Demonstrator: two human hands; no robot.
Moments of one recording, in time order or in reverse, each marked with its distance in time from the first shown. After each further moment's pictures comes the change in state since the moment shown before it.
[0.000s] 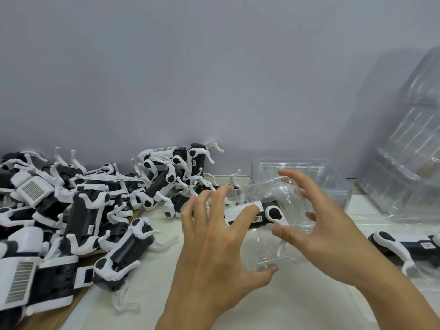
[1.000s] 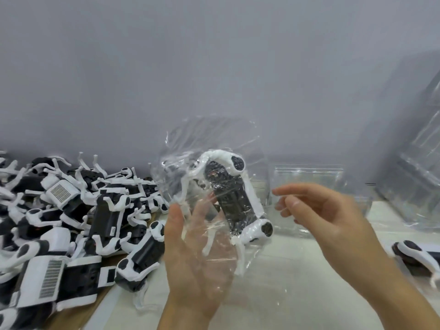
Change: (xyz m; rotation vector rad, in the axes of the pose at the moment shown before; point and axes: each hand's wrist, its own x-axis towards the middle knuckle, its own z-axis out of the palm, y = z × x) left_hand -0.005 -0.008 -0.025 -1.944 0.244 -0.905; right_hand 0.006 -0.028 0.017 0.425 0.131 -0.075
